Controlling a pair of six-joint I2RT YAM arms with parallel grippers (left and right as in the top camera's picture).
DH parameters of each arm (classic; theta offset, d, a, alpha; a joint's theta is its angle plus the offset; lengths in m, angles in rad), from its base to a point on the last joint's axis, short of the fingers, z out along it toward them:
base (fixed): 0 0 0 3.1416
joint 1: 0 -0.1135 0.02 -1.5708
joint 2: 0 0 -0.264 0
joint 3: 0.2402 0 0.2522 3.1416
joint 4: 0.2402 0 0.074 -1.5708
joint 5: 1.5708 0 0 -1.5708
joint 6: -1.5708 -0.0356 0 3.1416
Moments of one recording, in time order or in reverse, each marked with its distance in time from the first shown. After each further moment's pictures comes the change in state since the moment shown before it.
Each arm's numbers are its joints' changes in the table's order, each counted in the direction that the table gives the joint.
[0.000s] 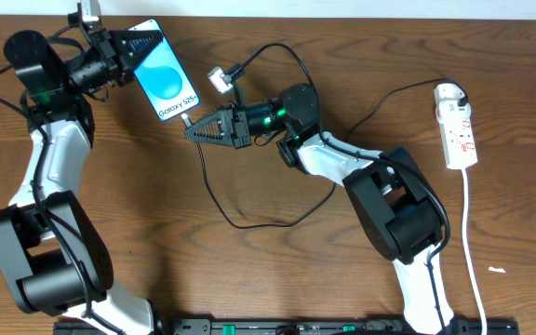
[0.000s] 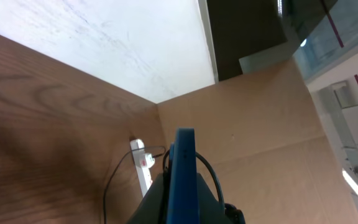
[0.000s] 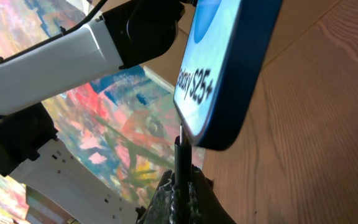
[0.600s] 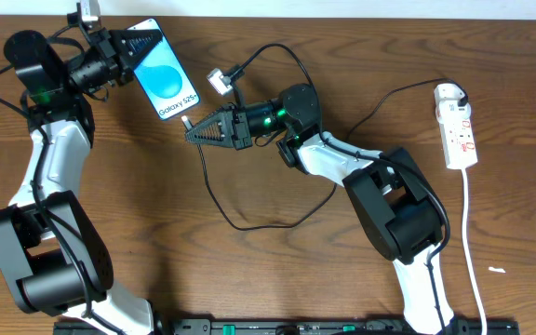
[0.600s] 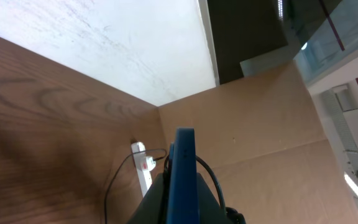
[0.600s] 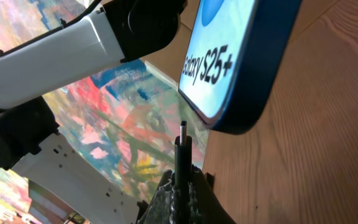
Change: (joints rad) left arm 0.000 0.000 0.000 0.000 -0.016 0.000; right arm 0.000 0.000 0.000 0.000 -0.024 0.000
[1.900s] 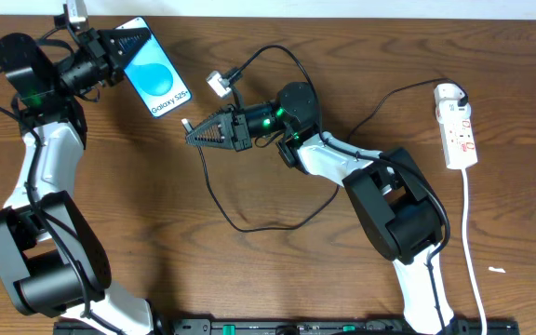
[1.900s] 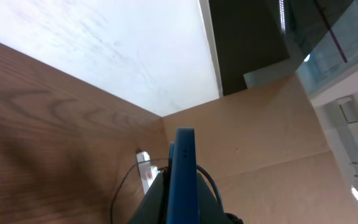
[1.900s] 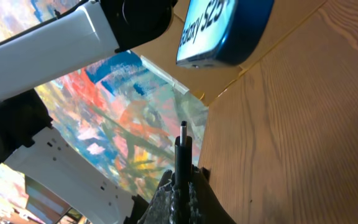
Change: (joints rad) left arm -0.032 0.000 0.000 0.001 -0.019 -0.002; right arm -0.001 0.000 0.000 0.064 -0.013 0.062
